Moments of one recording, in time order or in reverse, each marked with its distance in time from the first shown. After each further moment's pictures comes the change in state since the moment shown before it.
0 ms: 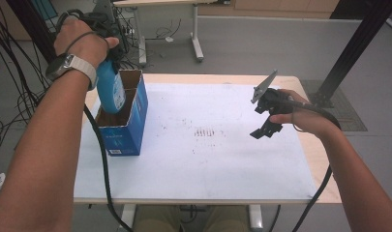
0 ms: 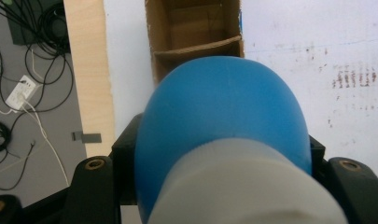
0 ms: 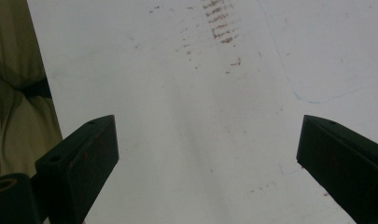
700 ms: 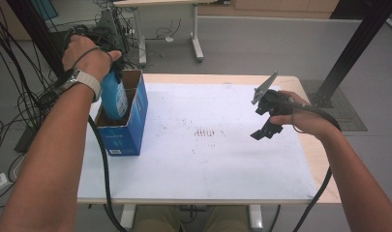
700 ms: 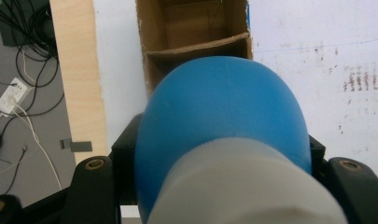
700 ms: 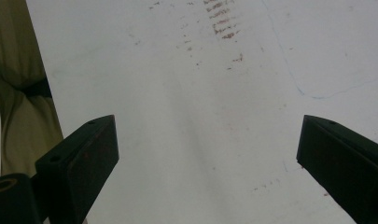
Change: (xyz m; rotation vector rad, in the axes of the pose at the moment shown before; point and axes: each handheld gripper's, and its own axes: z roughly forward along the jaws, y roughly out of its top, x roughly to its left) left arm 0.001 -0.002 0.034 -0.001 -0.013 0.008; right arm 0.001 -0.003 0.003 0.005 0.003 0.010
